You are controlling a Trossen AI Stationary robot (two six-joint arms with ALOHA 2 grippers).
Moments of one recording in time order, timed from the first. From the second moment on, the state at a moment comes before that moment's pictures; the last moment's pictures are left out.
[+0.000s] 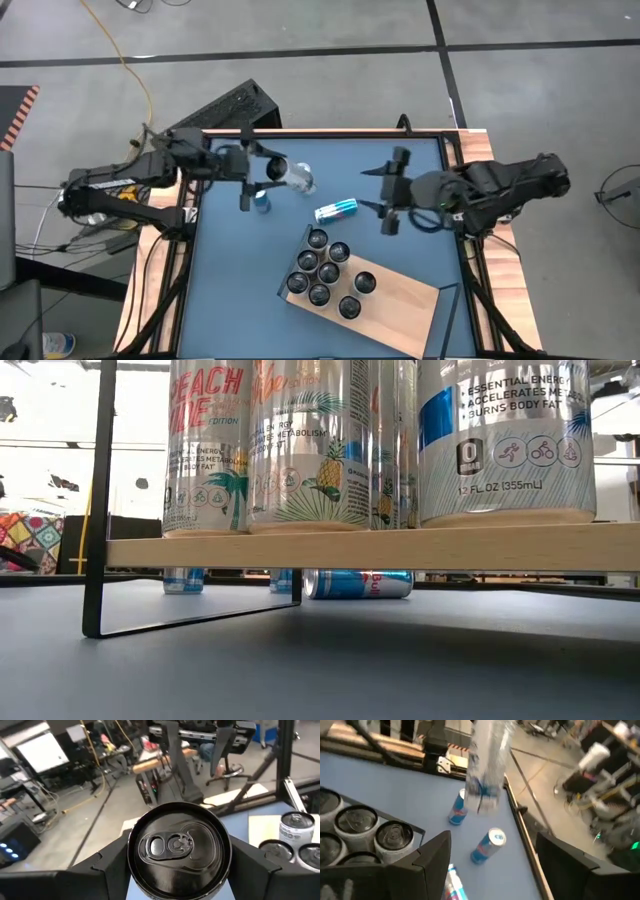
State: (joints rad) left arm 0.14 1.01 1.16 -0.18 0.05 0.32; right arm 0.30 1.31 1.56 -0.76 0.62 -0.11
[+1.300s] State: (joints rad) left arm -0.03 1.15 1.23 -0.19 -0.14 0.39; right arm 0.12 1.59 1.56 -0.29 0.36 -0.28
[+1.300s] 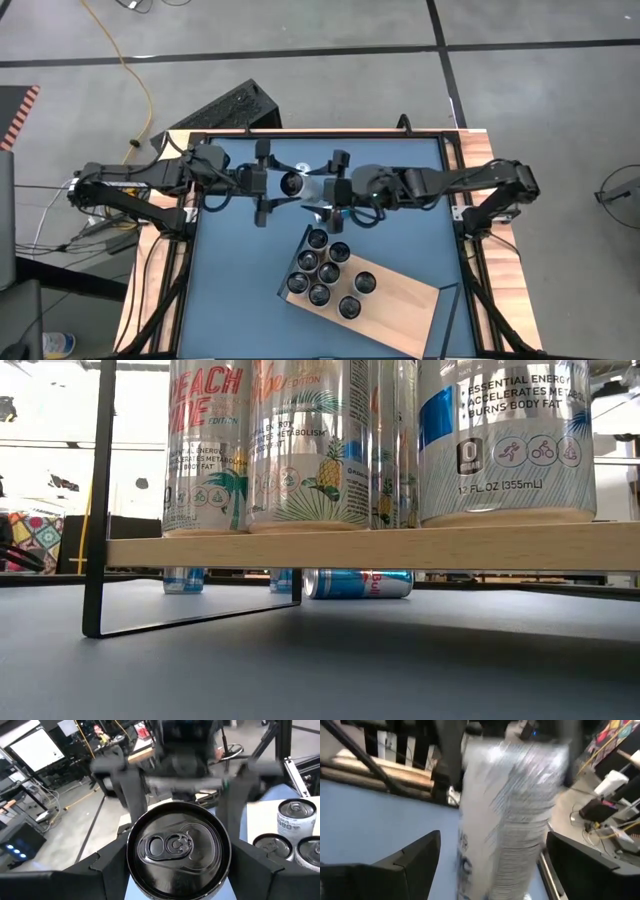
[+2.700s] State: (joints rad) left arm -0.05 1.14 1.23 -0.17 -0.25 0.42; right arm 0.43 1.15 1.18 -0.48 0.96 0.18
